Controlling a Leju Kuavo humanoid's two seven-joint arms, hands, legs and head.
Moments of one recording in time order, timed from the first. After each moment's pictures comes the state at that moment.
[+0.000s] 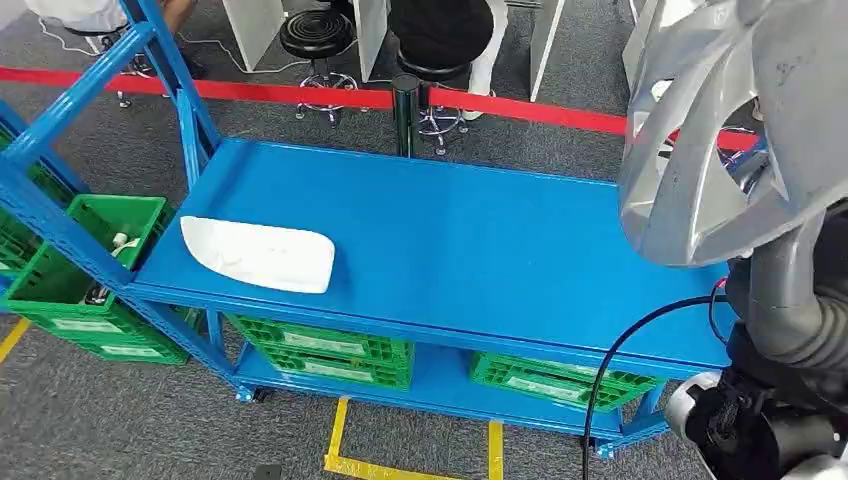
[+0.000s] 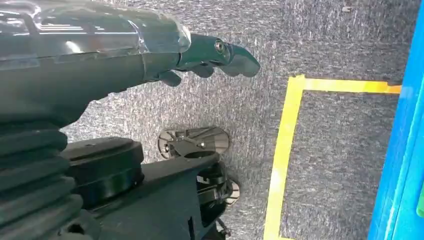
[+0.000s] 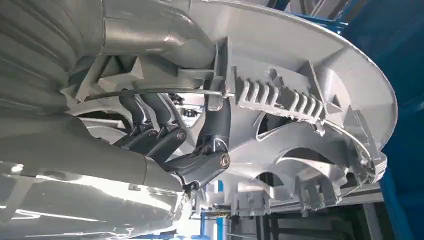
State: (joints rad) left arm -0.13 -0.06 -0.93 -0.20 0.75 0.42 -0.40; right arm -0.30 -0.46 0.40 -2.44 -0.06 -0.68 0.10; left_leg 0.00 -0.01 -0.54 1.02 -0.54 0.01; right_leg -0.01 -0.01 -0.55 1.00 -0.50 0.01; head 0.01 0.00
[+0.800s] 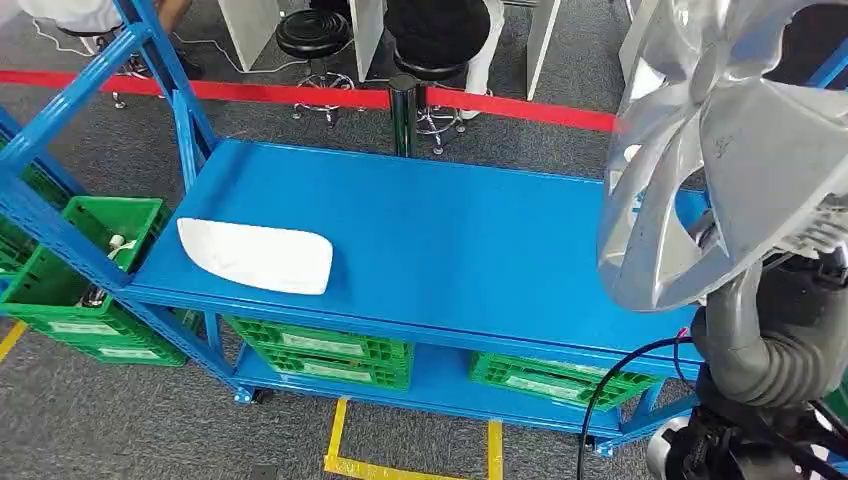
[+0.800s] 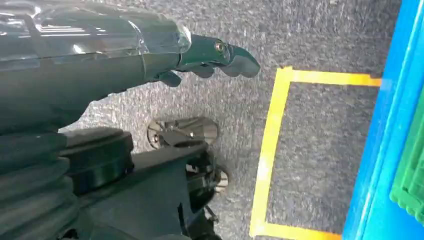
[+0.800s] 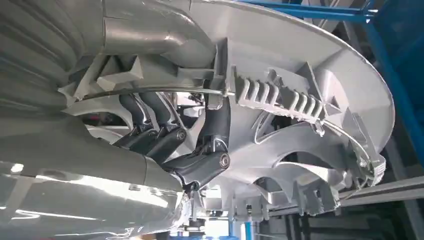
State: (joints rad) left arm -0.12 -0.06 -0.92 -0.20 0.78 0.39 -0.44; right arm -0.11 -0.42 0.43 -2.43 -0.07 -0.68 -0.01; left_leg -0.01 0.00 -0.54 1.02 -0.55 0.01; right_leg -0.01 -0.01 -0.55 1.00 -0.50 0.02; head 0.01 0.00
